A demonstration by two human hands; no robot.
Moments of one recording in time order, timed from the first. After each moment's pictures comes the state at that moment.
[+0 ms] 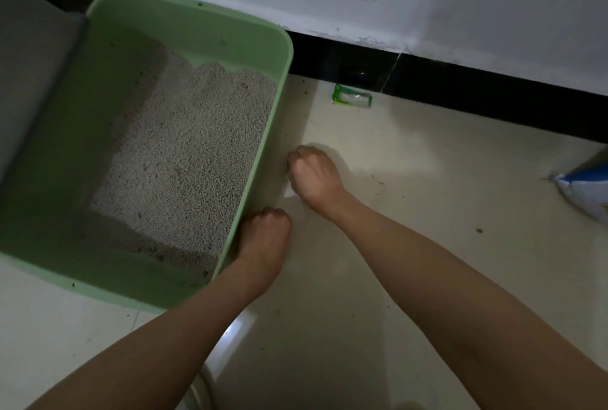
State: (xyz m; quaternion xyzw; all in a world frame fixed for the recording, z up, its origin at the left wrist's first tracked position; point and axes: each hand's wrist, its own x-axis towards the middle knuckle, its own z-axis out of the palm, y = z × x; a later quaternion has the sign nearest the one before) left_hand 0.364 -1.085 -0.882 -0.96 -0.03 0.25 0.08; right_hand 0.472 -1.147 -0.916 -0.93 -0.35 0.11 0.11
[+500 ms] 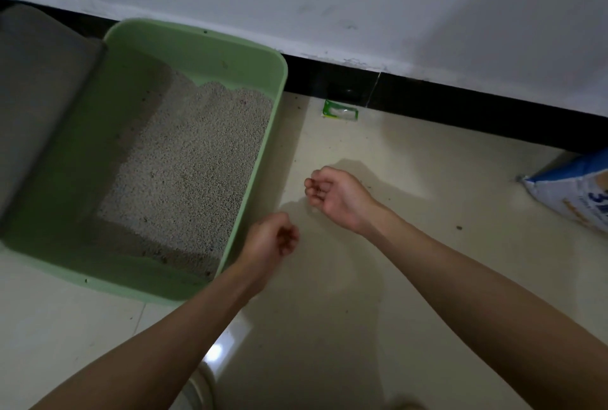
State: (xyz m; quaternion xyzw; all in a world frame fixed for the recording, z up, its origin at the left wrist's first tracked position) left_hand 0.351 -1.092 -0.860 -0.51 -0.43 0.15 -0.73; right_hand 0.448 -1.196 -0.868 -0.47 0.23 0.43 0.74
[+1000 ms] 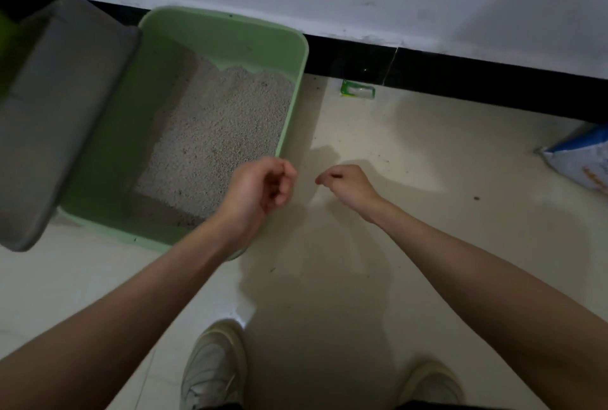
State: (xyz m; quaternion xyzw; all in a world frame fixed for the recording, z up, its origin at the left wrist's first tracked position) left_hand 0.341 -1.051 -0.791 -0.59 -0.29 0.11 -0.75; right_hand 0.411 -1.188 -0.884 -0.82 0.02 0.35 0.46
